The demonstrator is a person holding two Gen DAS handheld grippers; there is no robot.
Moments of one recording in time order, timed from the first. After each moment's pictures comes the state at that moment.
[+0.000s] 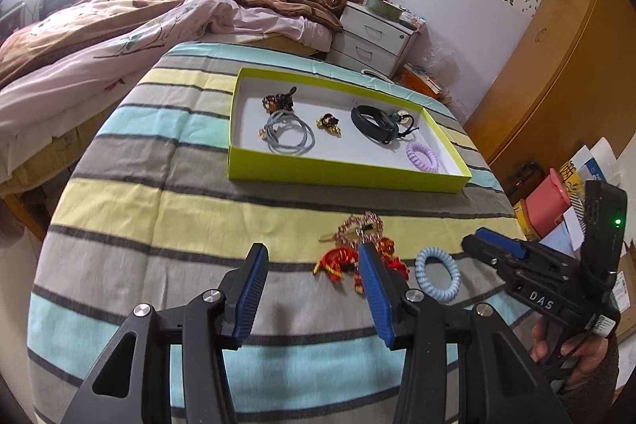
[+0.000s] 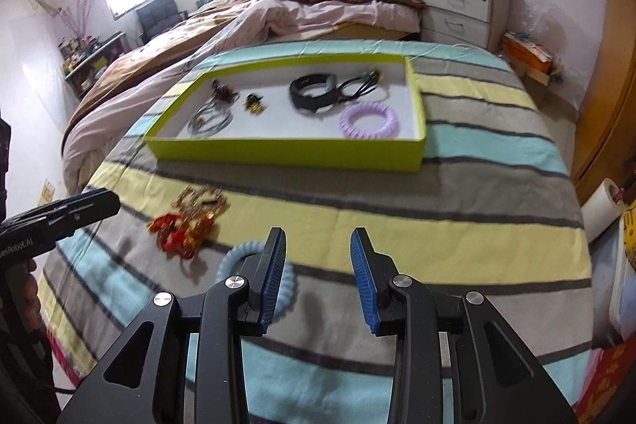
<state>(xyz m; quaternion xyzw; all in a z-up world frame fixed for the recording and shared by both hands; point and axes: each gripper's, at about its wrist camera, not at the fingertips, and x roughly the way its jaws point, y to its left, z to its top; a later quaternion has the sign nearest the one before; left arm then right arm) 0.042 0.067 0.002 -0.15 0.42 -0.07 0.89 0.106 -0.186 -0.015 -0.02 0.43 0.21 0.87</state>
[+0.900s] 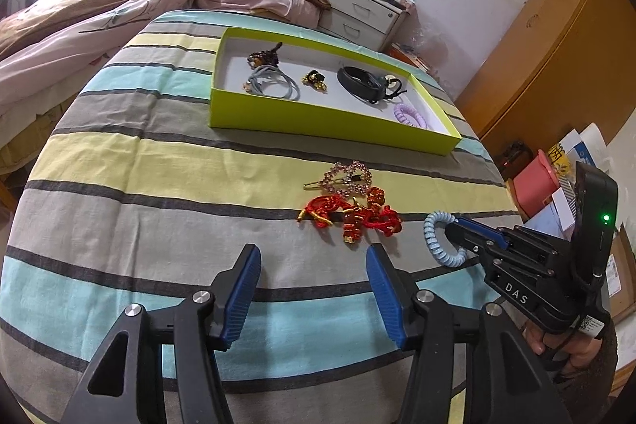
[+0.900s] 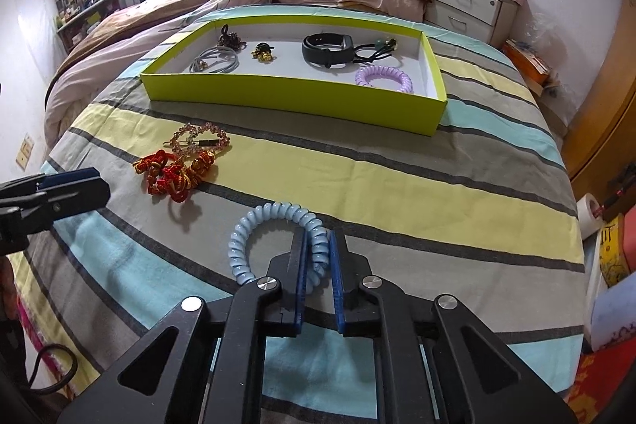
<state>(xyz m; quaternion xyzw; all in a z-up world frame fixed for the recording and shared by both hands) 0.030 0.055 -0.019 -0.15 0.45 -0.10 0.87 0.087 -0.170 -0.033 -0.10 0.45 0.19 0.87</state>
